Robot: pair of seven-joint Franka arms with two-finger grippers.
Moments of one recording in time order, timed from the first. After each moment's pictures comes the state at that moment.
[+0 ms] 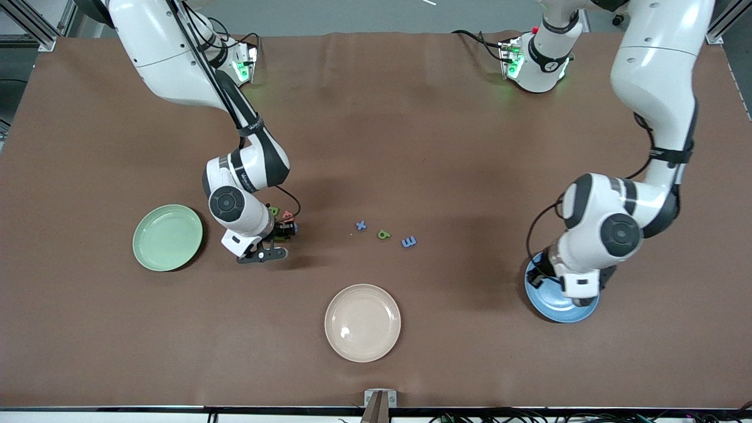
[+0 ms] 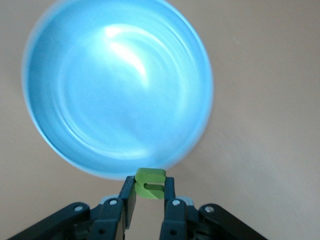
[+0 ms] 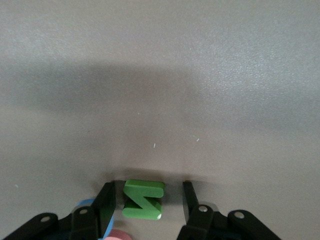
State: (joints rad) left arm -0.01 0.63 -0.16 -1.61 0.09 2.22 -1.03; right arm 0.40 0.60 -0.01 -1.89 0.07 2.41 0.19
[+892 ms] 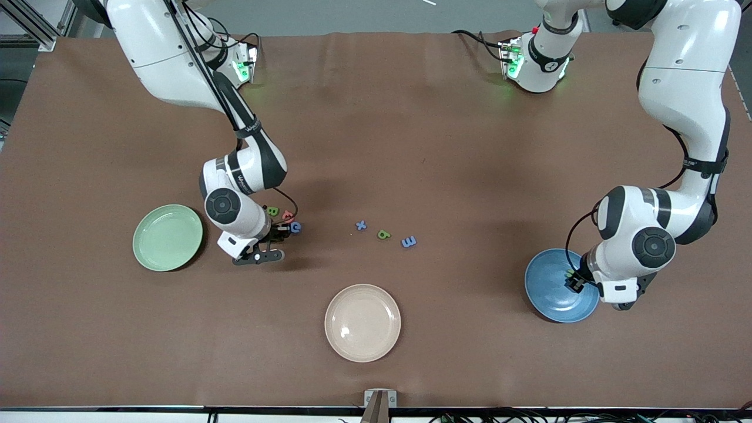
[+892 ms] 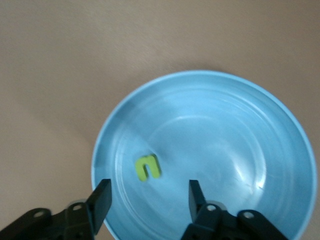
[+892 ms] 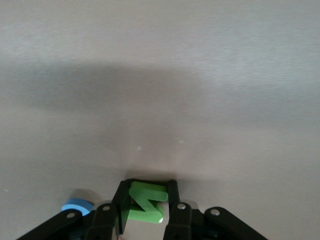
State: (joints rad) left arm 0.08 0.68 -0.17 -1.61 0.25 2.23 -1.02; right arm 0.38 0.59 -0.03 -1.88 0.07 2.37 0.19
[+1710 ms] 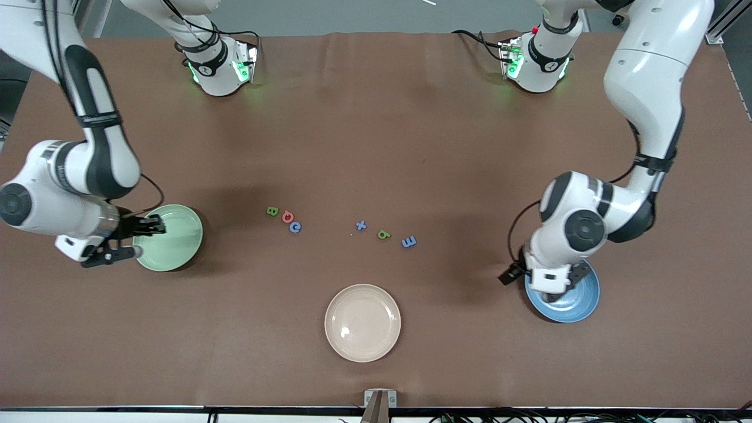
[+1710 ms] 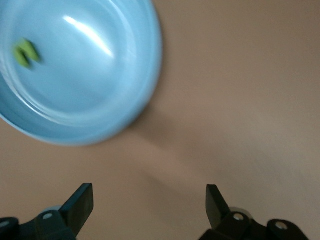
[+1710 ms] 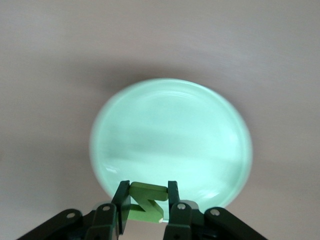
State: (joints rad) left arm -0.02 0.66 -0.35 -1.60 0.25 2.21 -1.06; right arm -0.13 0.38 -0.05 -1.92 0.07 2.15 -0.43
